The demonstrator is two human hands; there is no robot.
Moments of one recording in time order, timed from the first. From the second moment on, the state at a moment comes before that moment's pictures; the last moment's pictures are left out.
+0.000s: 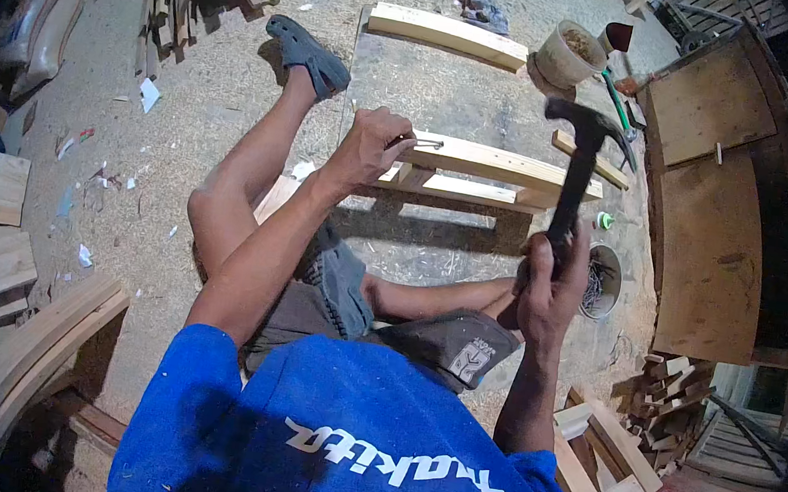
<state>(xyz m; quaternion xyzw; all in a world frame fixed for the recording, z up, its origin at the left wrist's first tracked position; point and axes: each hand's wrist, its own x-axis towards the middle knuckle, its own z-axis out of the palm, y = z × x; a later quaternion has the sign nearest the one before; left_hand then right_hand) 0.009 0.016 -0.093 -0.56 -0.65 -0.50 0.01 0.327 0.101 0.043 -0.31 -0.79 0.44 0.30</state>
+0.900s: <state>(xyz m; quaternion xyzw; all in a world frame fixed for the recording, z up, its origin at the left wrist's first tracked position) 0.000 0.009 -0.098 -0.62 -0.62 -0.48 0.03 0.300 0.128 0.025 -0.30 -0.90 0.29 0.09</state>
